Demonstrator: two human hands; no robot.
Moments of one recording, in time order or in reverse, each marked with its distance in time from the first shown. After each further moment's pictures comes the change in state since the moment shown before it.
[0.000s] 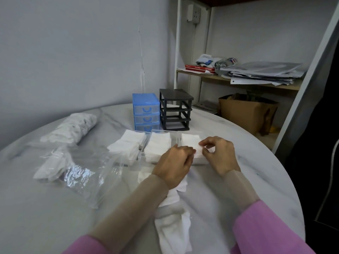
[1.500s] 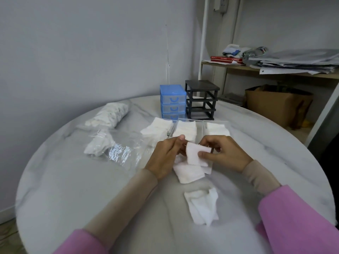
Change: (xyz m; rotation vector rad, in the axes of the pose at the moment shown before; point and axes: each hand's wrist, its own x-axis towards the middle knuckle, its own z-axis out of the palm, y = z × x) left_hand -0.067 -0.029 -0.044 -0.641 0.176 -0.320; right_hand -0.027 -0.026 0.006 0.307 -0.485 -0.397
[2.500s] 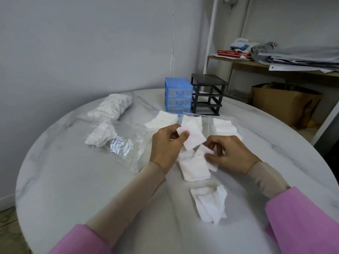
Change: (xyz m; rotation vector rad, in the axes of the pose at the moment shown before) left_hand 0.004 0.001 -0.002 -0.091 0.296 -0.028; right_hand -0.002 -0.002 0.006 -0.277 -0.032 0.018
